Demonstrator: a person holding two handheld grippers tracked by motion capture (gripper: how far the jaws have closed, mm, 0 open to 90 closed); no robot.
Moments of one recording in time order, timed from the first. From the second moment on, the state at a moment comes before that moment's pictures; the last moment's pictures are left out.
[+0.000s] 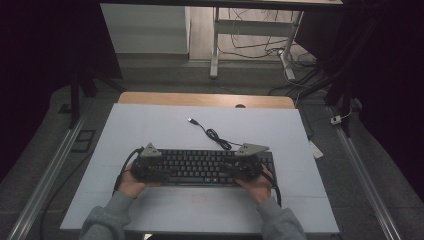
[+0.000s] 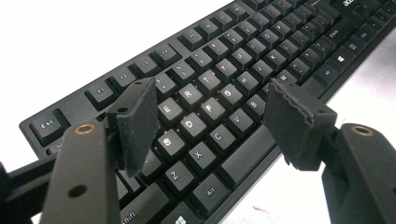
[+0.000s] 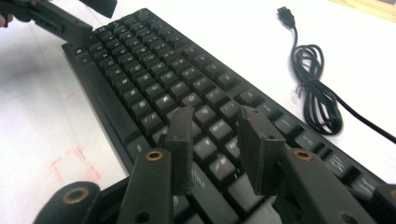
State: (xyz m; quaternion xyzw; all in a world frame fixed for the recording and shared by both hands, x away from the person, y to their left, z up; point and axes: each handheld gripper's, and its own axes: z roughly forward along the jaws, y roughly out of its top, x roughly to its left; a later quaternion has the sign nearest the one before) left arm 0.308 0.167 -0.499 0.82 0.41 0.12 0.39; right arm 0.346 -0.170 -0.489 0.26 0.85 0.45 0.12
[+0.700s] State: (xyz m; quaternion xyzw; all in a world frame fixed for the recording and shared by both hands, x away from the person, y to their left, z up) left arm 0.308 0.170 -0.498 0.81 0.42 0.13 0.39; right arm 0.340 -0.185 -0.491 0.26 0.85 0.45 0.12
